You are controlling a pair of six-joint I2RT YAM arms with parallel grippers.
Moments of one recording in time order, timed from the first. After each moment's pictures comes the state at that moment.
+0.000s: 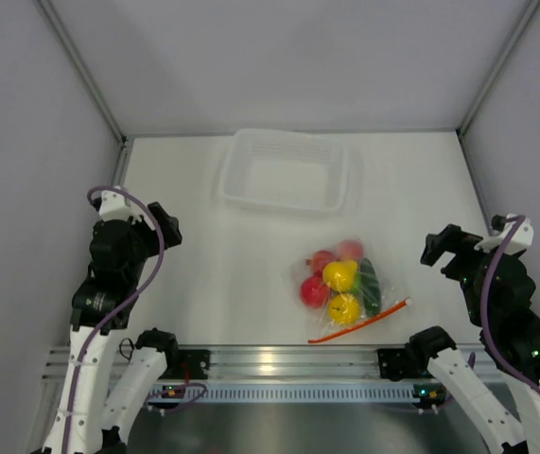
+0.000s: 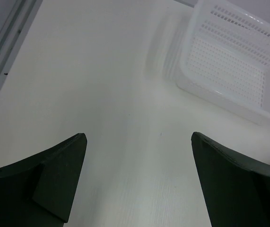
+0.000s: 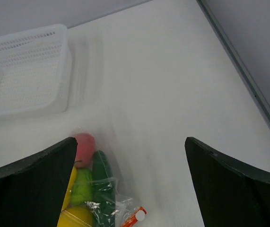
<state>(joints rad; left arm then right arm) -0.13 0.62 0.91 -0.64 -0.18 -0.37 0.36 0.38 0.96 -0.88 0.50 0.36</state>
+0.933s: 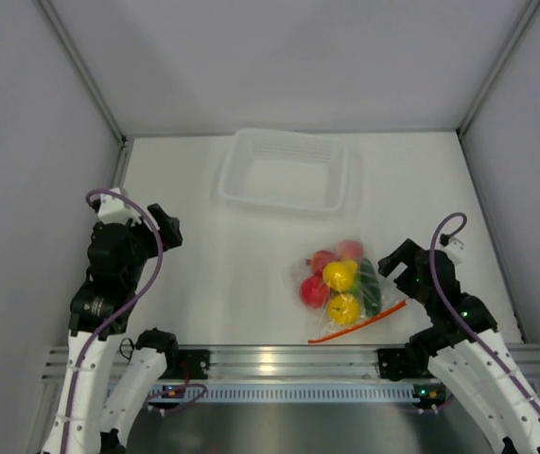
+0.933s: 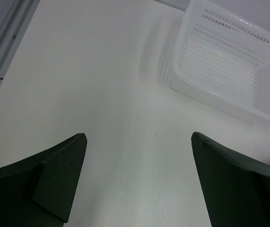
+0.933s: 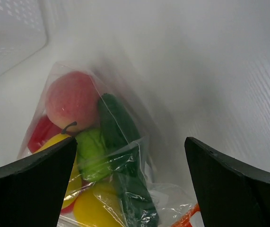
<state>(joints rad) -0.15 0.59 0.91 -0.64 -0.17 -0.37 0.36 0.44 0.49 -0.73 0.29 0.85</state>
